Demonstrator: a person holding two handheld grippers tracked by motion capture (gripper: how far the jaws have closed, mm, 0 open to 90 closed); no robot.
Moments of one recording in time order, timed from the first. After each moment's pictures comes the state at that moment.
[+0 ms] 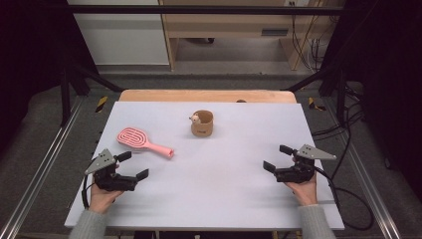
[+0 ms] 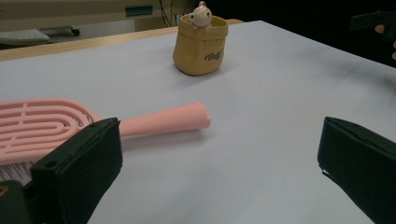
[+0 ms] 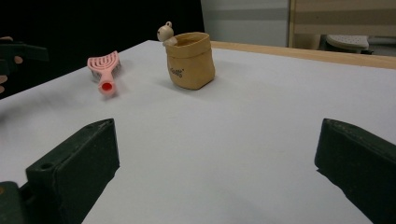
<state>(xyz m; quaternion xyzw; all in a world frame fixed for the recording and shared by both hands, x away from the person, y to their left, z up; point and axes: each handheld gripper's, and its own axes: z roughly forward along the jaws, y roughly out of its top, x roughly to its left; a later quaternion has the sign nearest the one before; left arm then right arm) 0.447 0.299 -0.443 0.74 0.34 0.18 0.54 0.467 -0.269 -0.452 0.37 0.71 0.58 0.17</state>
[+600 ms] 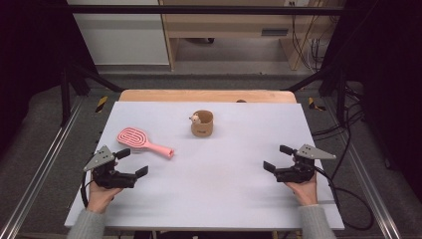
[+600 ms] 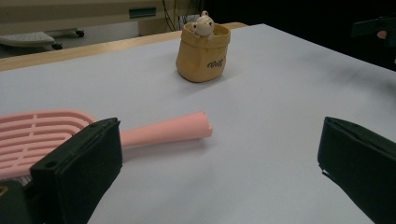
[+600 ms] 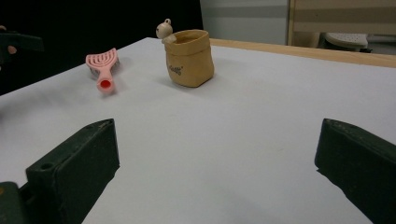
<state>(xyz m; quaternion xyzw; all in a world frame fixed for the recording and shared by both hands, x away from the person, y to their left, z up) 0.450 0.298 -0.429 0.74 0.35 0.19 0.54 0.468 -0.269 -0.452 0.37 0.71 0.58 0.17</state>
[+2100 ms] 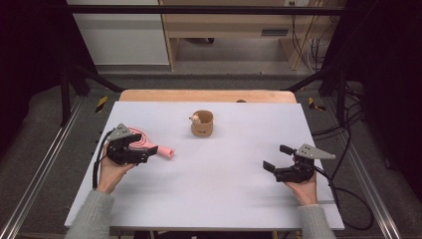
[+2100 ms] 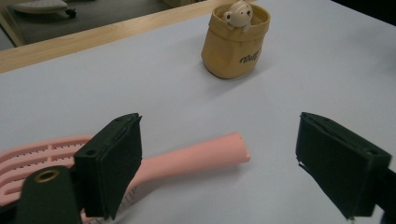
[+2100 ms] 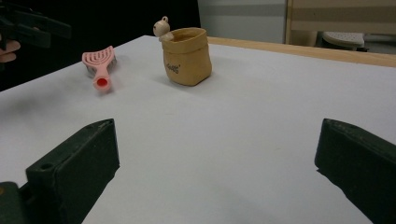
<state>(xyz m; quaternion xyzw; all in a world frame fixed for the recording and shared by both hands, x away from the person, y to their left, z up) 0.510 0.267 -0.408 0.78 0.38 0.19 0.45 0.468 -0.268 -0.452 0.37 0.71 0.57 0.17</state>
